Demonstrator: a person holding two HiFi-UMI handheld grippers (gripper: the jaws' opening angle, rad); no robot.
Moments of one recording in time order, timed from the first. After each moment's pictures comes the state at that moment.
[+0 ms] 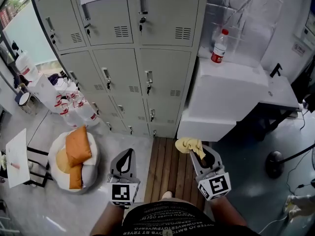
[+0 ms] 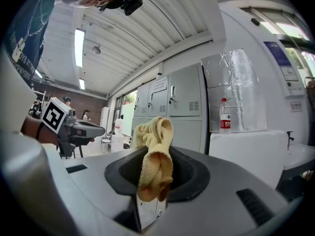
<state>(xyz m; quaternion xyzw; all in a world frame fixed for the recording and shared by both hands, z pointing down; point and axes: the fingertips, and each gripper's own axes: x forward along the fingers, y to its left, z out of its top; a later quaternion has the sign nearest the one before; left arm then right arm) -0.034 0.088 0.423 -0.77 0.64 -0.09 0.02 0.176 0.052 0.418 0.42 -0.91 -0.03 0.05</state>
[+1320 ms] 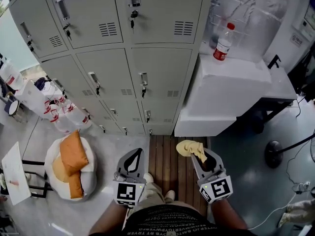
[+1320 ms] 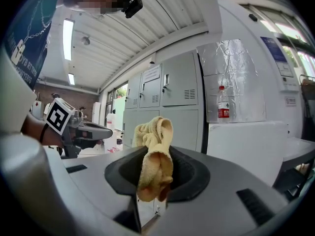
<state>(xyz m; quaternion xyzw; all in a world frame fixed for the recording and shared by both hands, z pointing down) -0.033 -0.004 0.463 -0.83 0.55 -0.09 -0.01 0.151 -0.003 0.457 0.46 -0.89 0.01 0.08</state>
